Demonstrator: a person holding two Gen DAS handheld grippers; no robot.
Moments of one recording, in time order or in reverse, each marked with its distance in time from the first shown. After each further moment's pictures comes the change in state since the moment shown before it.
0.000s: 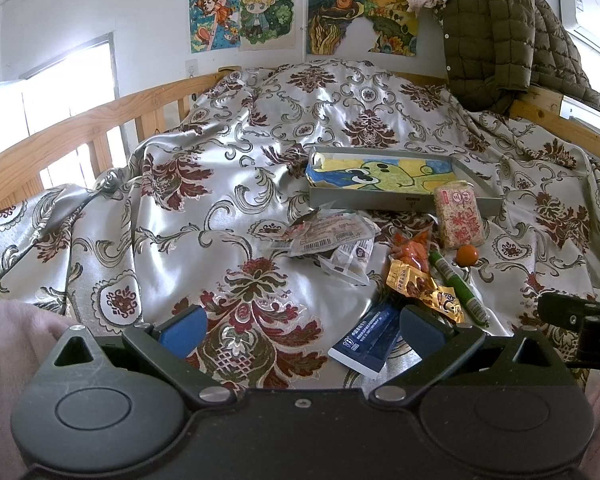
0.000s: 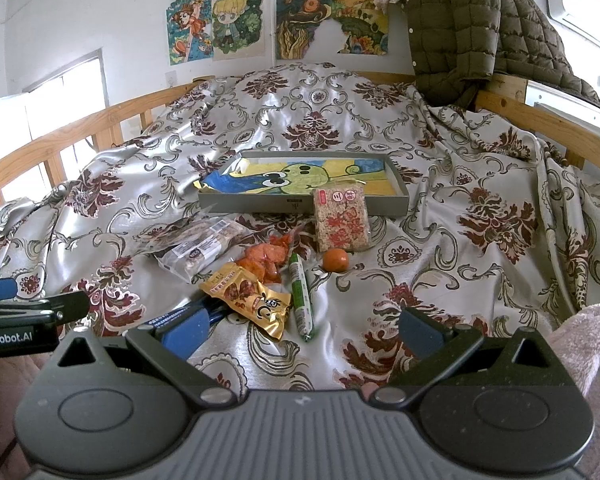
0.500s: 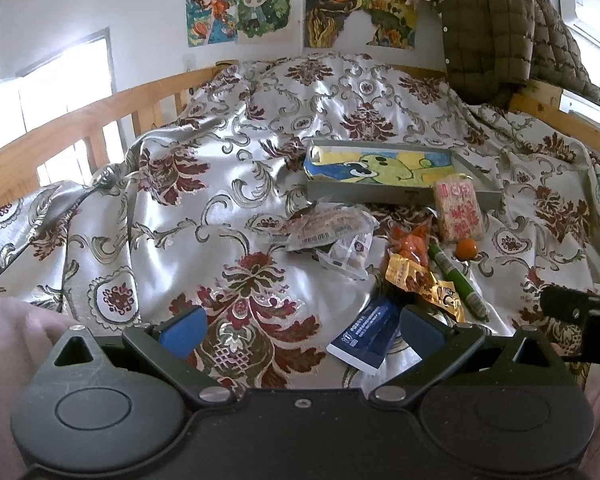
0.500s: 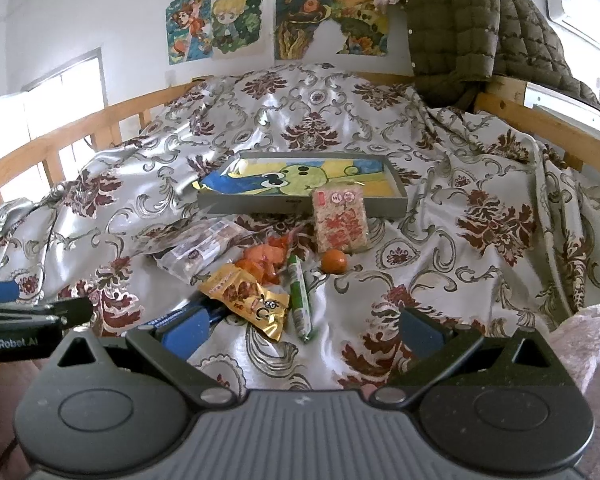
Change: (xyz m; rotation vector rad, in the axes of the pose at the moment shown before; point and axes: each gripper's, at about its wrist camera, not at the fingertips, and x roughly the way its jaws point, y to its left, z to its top) left arm 0.007 -0.002 -0.004 0.001 0.021 -0.006; right arm -0.003 0.001 0.001 0.013 -0.005 0.001
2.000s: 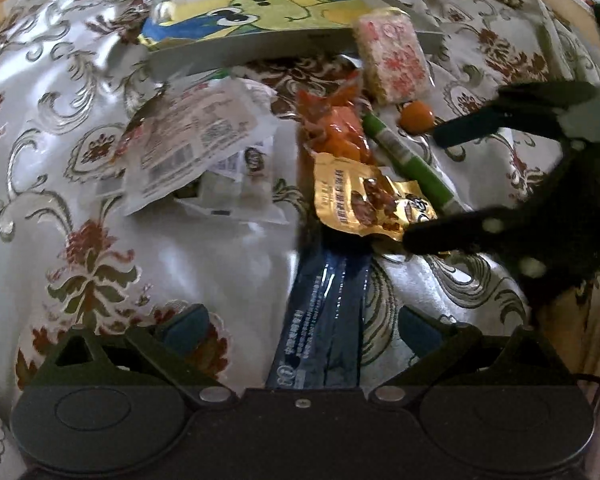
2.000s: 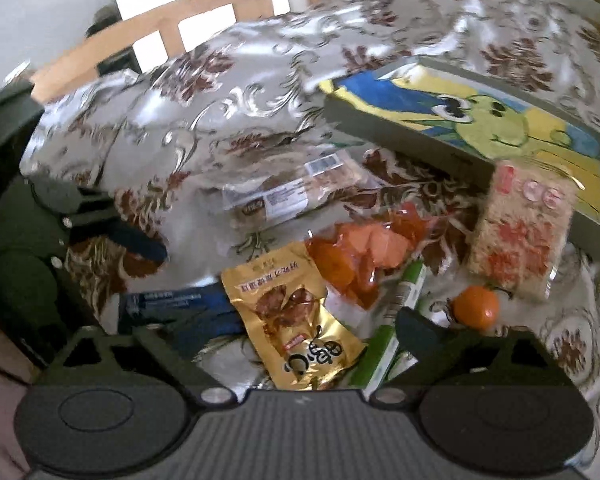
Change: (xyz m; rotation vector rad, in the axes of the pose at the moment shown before) left arm 0.166 -0.032 0.035 0.253 0.515 -0.344; right arm 0.192 0.001 0.061 -0.397 0.377 0.531
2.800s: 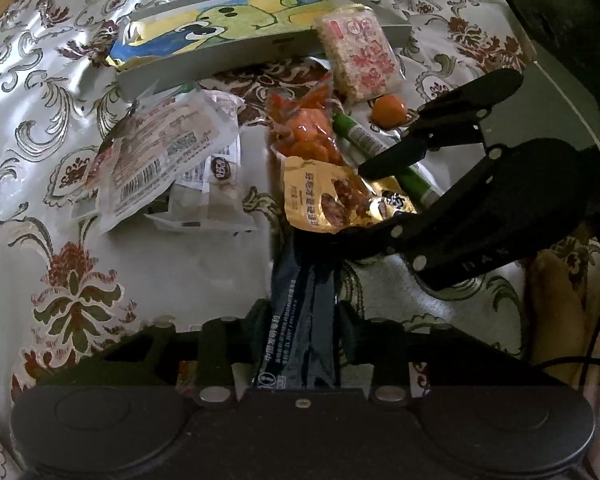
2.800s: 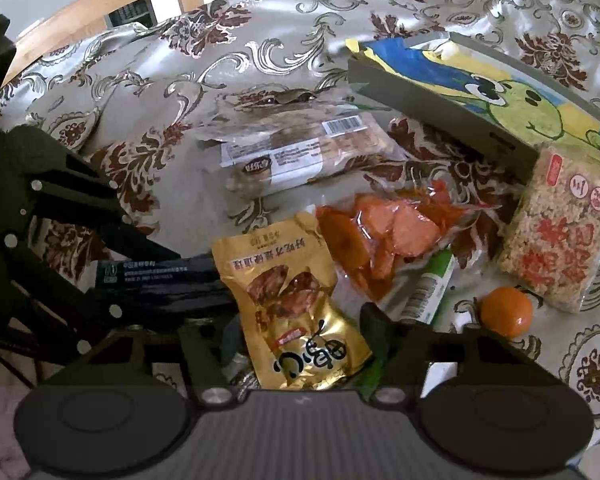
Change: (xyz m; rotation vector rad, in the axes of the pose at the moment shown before) left arm 0.001 -0.010 -0.003 0.082 -0.033 -0.023; right arm 0.033 0.005 -0.003 -0.070 0.073 0.003
